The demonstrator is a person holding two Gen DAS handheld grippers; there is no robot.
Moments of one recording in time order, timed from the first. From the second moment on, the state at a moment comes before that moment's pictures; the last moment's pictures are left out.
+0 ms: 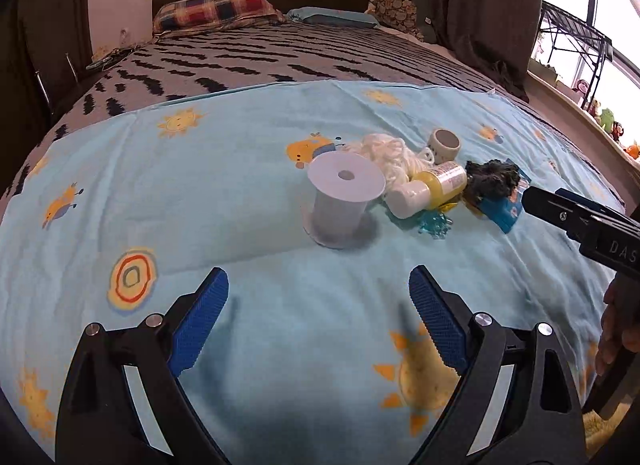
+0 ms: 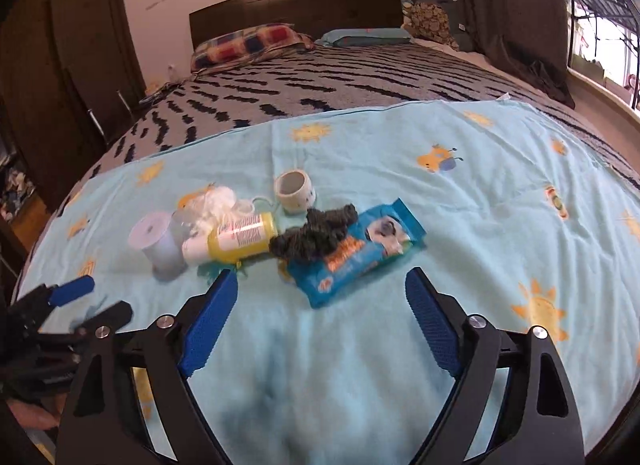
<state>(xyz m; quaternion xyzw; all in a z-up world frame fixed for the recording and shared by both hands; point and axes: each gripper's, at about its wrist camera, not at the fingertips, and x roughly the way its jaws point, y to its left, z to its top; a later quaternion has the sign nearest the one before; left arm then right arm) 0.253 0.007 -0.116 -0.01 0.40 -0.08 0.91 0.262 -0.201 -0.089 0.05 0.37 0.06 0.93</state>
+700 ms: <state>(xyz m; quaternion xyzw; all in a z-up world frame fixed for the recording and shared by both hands) 0.324 -0.010 -0.121 -0.01 0.42 -0.09 0.90 0.313 -0.192 -0.099 0.08 0.41 0.04 0.91</state>
